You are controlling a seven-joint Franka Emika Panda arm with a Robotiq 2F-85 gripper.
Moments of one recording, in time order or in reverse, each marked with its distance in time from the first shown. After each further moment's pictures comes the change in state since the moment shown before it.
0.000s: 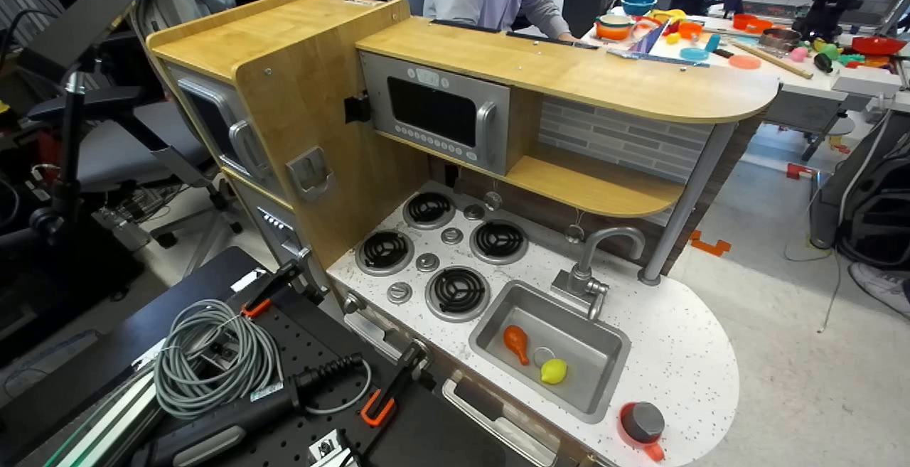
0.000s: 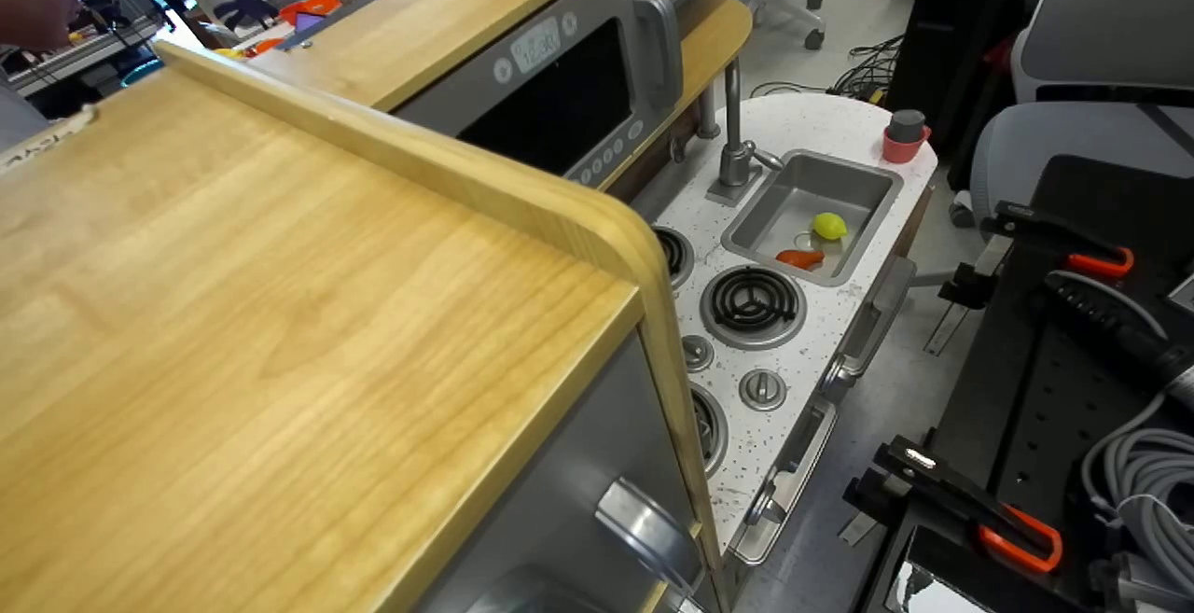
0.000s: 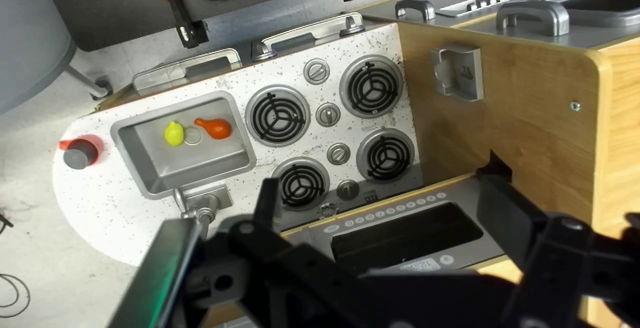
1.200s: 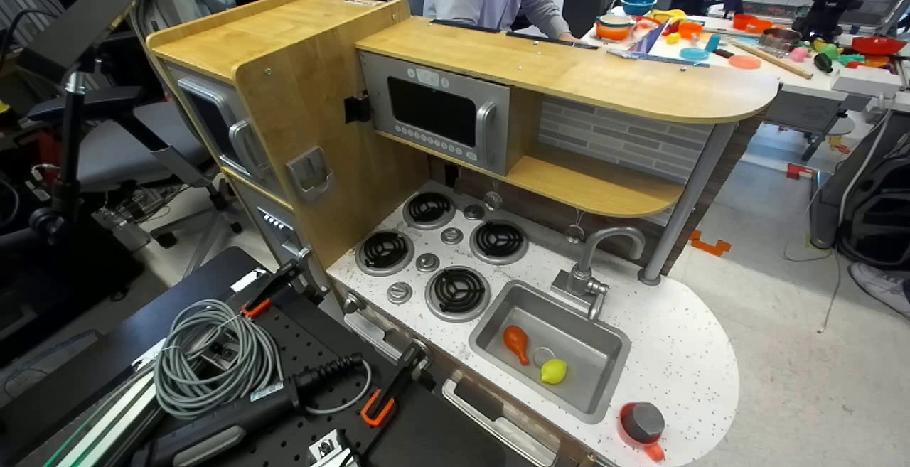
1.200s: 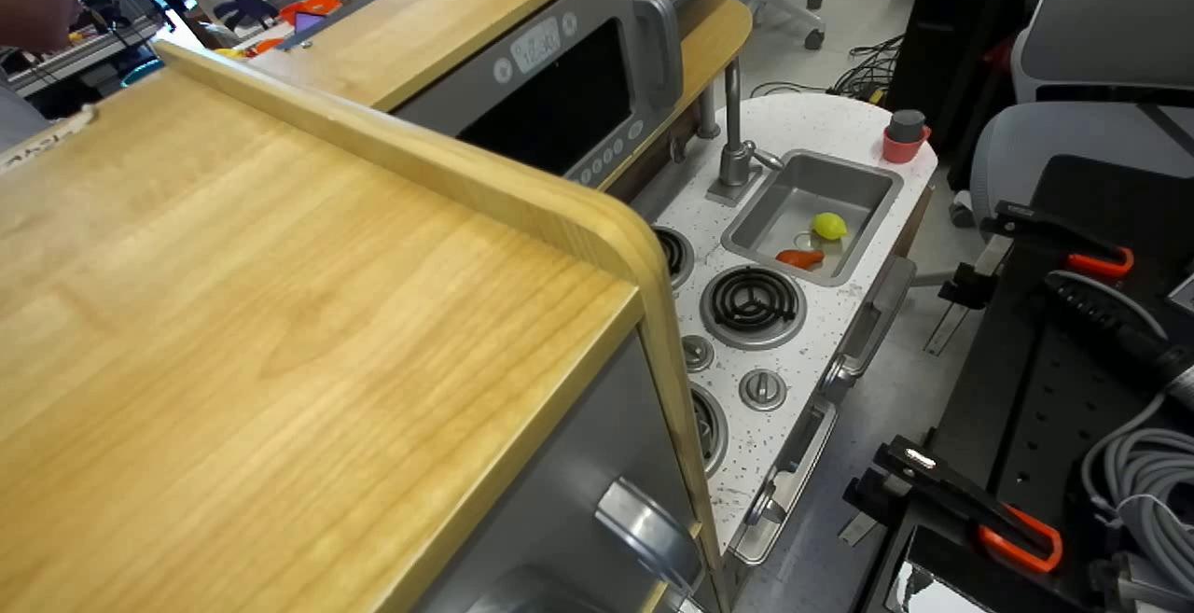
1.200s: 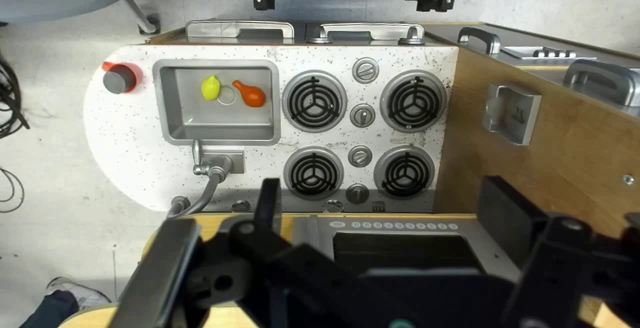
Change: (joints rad) arm 0.000 0.000 0.002 0.000 -0.131 0.009 -0.247
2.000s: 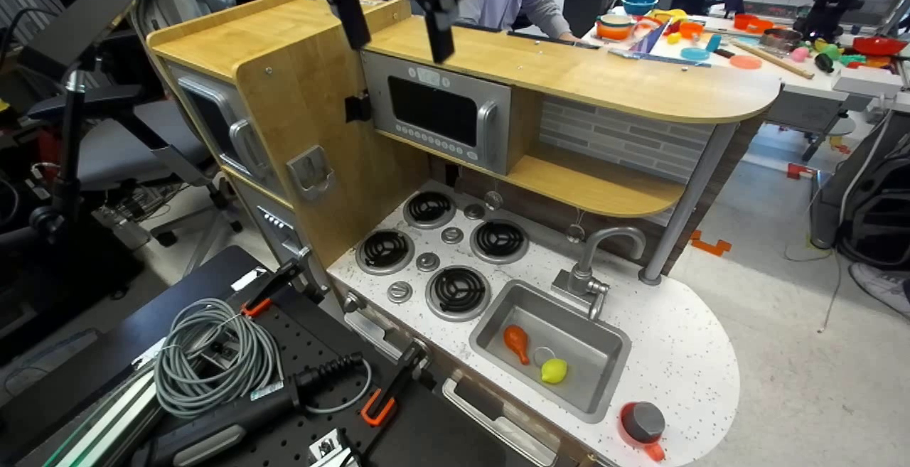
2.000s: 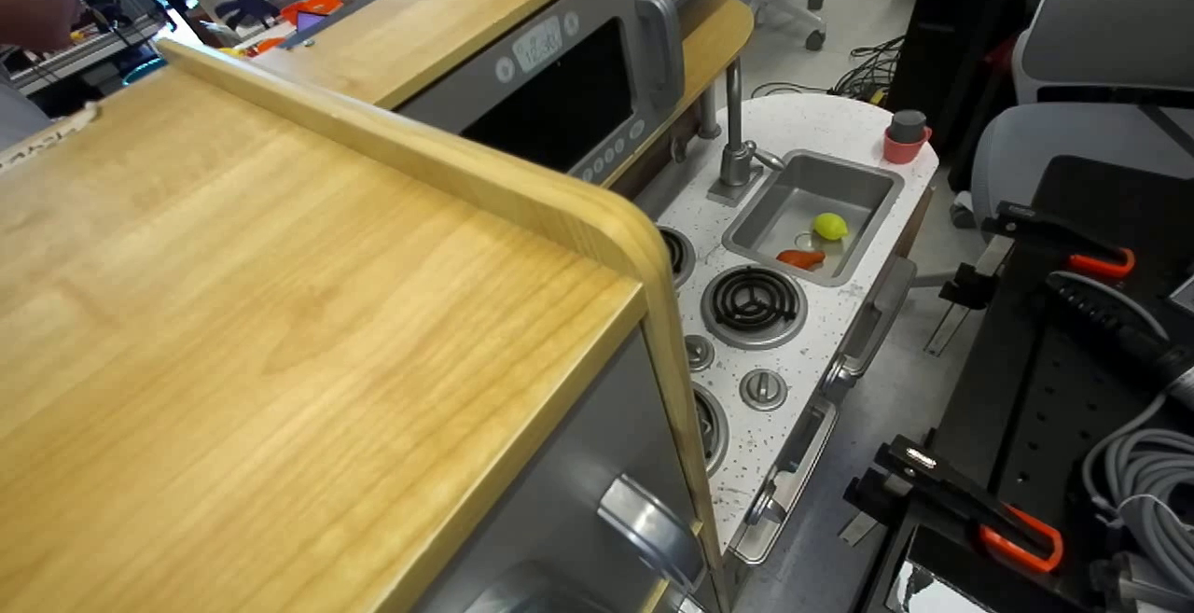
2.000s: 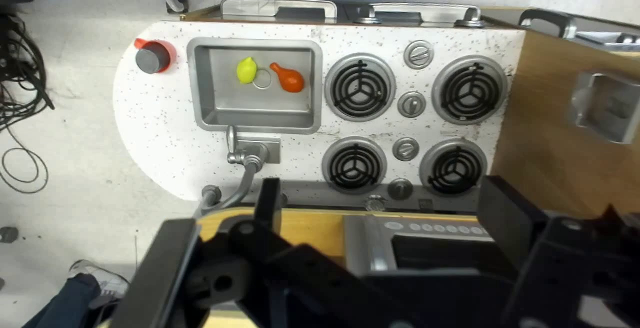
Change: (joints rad) arm -0.034 0.100 -0.087 -0.072 -0.071 0.211 -0.094
